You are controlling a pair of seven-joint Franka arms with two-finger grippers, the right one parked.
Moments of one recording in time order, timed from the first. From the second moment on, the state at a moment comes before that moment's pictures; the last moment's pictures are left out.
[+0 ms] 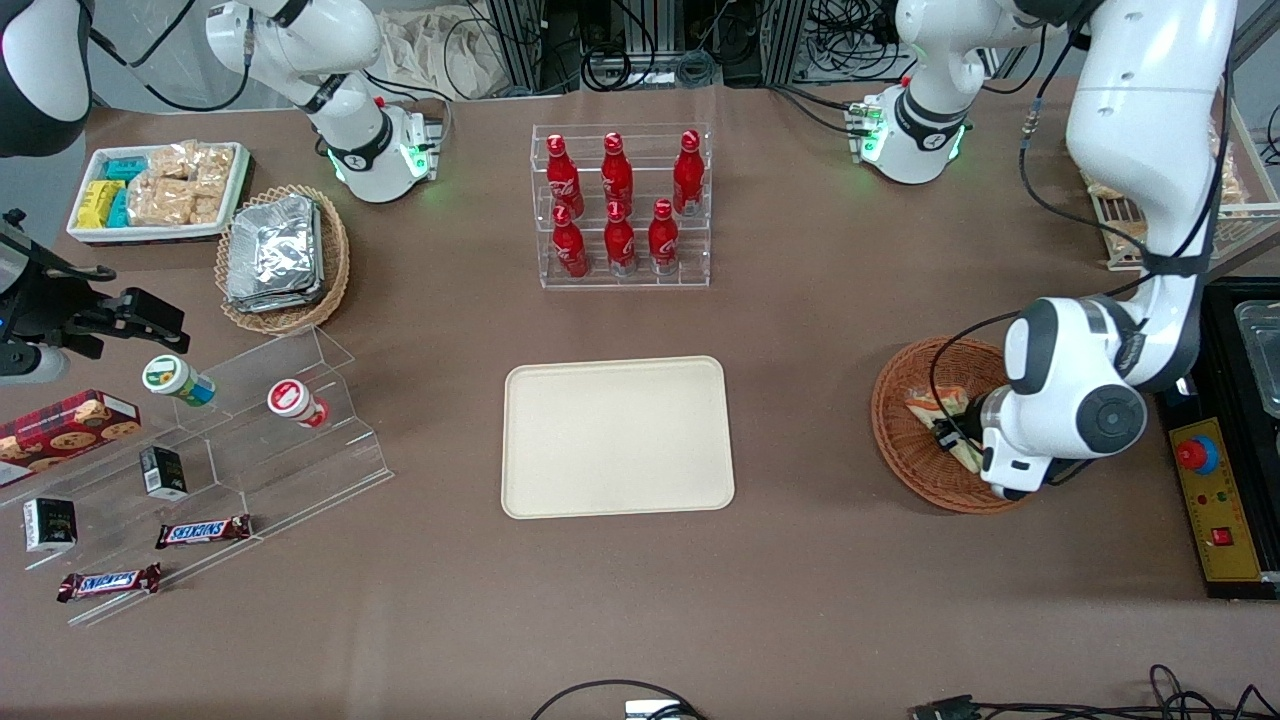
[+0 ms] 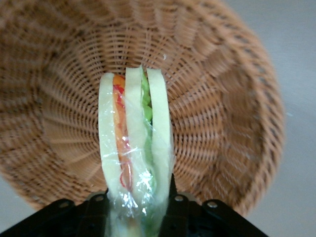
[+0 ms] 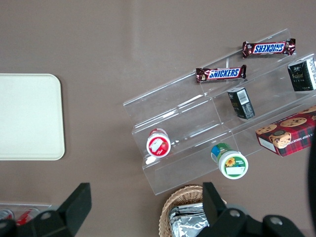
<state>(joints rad) 0.01 0.47 -0.10 -1.80 0.00 2.00 -0.59</state>
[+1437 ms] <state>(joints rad) -0.35 0.82 -0.30 -1.32 0.00 1.99 -0.47</state>
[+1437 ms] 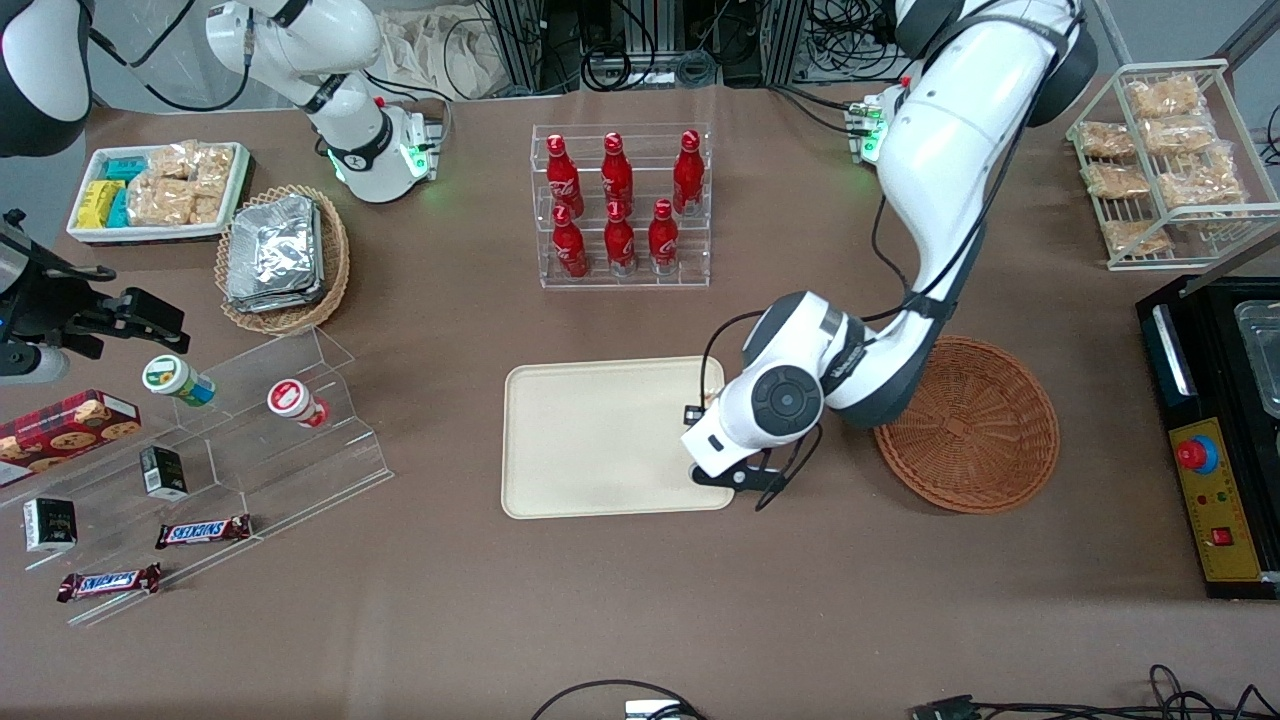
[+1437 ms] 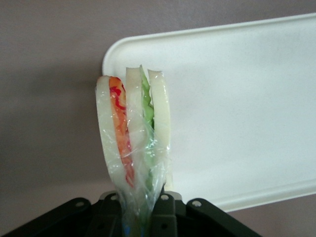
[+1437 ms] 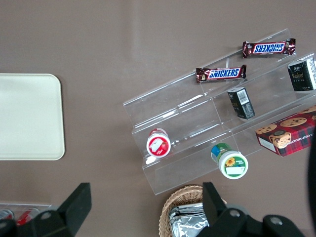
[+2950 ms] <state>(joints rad) 0.04 0.36 -0.28 -1.23 0.01 1.33 -0.29</state>
